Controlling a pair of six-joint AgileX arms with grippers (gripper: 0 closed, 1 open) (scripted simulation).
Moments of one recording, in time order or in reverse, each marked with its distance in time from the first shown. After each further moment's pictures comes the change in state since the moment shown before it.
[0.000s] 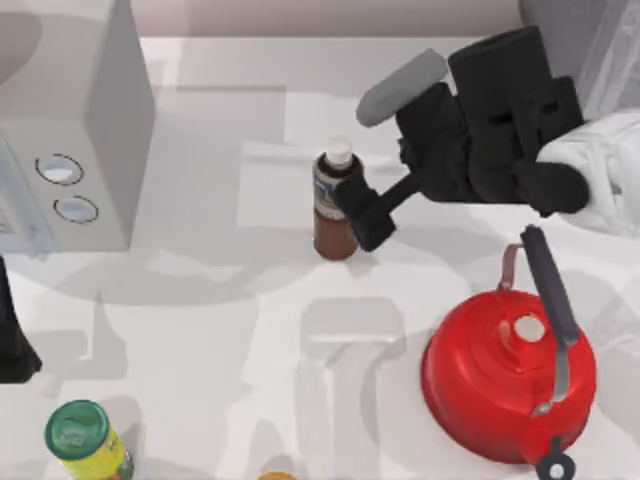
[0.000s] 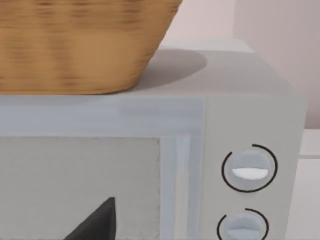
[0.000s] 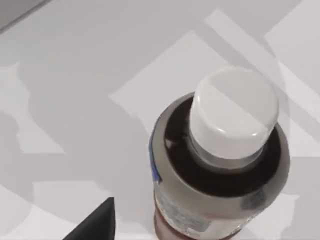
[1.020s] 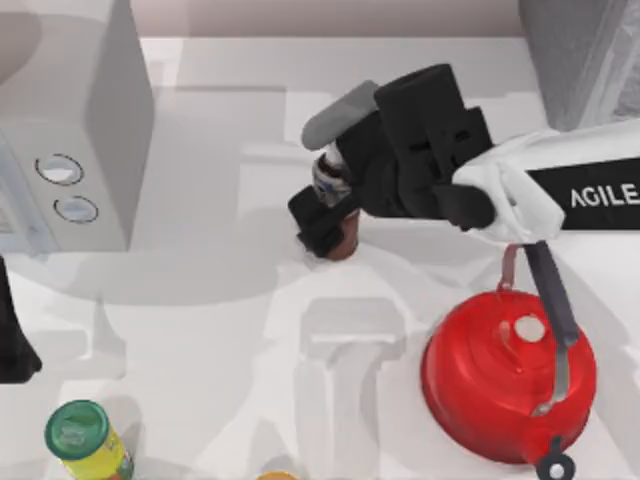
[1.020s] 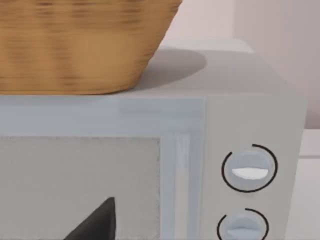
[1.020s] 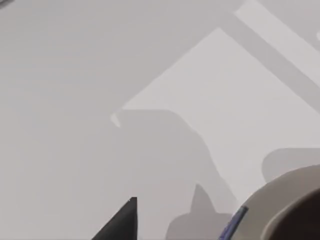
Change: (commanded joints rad) left arm 0.000 0.000 0.000 0.000 0.000 0.000; right arm 0.054 0.268 0.130 0.127 0.037 0.029
